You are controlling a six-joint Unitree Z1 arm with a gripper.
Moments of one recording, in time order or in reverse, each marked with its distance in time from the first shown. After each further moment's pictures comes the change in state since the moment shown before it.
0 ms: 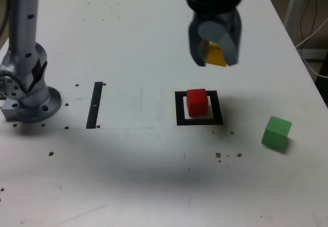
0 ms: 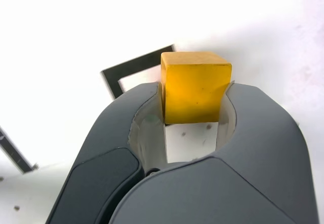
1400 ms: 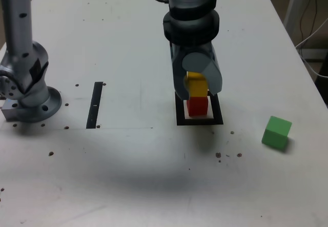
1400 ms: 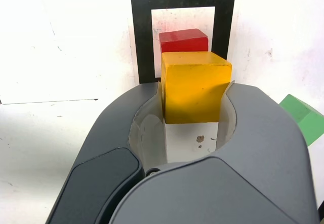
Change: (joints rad) arm -0.076 -0.046 0.247 -0.162 -0.108 -0.357
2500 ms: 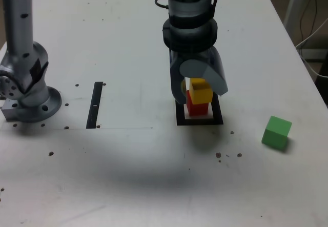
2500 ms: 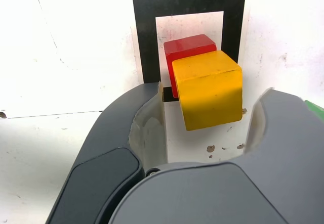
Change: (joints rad) arm 0.007 0.015 0.044 -0.041 0.004 0.048
